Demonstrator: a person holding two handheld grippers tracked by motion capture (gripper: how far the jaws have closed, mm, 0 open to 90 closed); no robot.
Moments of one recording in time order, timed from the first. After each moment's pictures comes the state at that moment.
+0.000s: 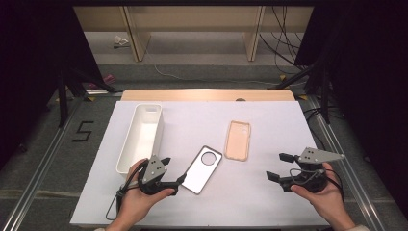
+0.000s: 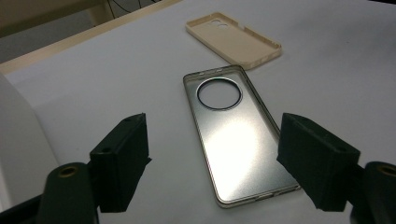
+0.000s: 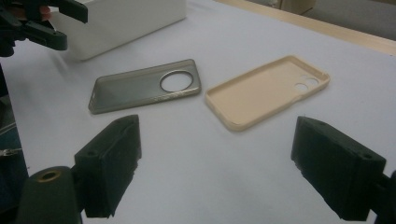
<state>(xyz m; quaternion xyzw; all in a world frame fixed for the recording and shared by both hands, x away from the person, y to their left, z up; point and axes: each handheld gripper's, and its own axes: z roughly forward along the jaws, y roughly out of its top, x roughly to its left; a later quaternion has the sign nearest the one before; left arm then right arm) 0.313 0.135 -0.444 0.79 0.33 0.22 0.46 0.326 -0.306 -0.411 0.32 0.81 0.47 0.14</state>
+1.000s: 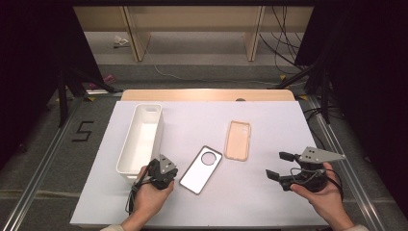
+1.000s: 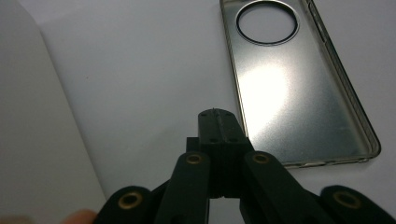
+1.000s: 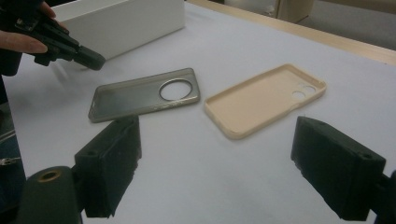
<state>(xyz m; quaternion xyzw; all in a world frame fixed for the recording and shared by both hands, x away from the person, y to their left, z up) 0.331 0.117 -0.467 0.82 0.42 0.21 0.32 0.325 -0.304 -0.409 0.33 0.80 0.49 0.15</state>
